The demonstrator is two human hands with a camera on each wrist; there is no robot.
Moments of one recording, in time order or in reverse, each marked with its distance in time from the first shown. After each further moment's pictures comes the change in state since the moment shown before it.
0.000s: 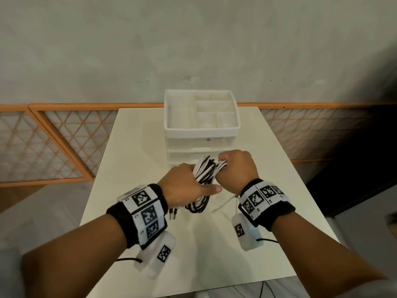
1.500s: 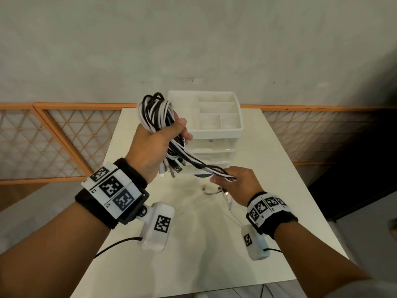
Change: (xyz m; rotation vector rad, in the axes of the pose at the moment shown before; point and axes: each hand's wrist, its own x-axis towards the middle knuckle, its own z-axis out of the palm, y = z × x) left_hand -0.007 0.020 -0.063 -0.866 0.411 0.309; right_hand -0.007 0.040 0.019 0.286 -0.090 -0.037
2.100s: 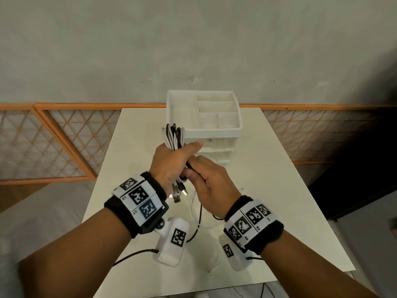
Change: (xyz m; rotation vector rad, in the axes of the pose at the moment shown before) left_hand -0.015 -0.030 0.028 0.172 0.182 -0.342; right_hand -0.018 -0.052 0.039 0.045 0.032 -0.625
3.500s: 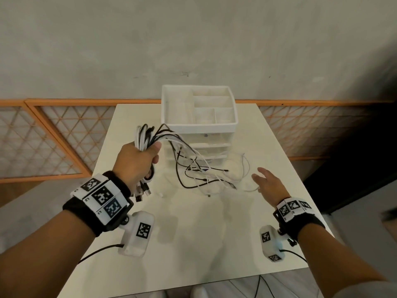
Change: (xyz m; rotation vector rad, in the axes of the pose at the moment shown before) left_hand 0.025 -0.021 -0.059 0.327 0.147 0.097; right_hand -0.077 0.140 -0.097 -0.139 0.035 1.138
